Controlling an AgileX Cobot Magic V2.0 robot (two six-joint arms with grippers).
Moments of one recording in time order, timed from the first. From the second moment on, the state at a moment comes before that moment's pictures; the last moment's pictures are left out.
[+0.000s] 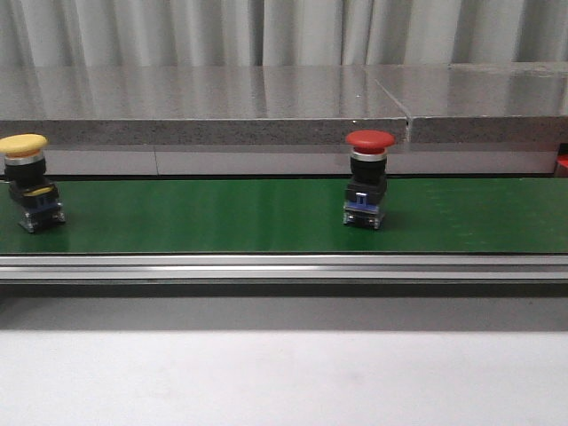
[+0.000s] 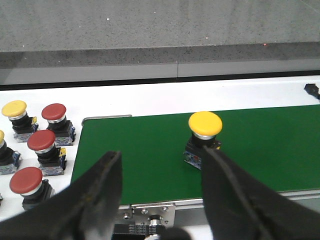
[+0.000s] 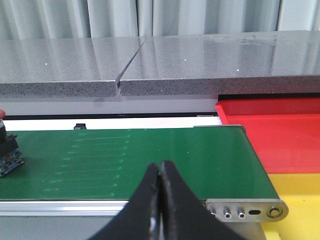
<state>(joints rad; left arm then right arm) -0.13 0.50 -0.48 0.02 0.40 -0.04 0.00 -0.01 0.03 -0.03 0.09 0.11</state>
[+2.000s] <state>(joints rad) -0.13 0.41 -0.44 0.01 0.39 -0.04 0.00 0.92 -0.74 0.10 0.74 0.11</state>
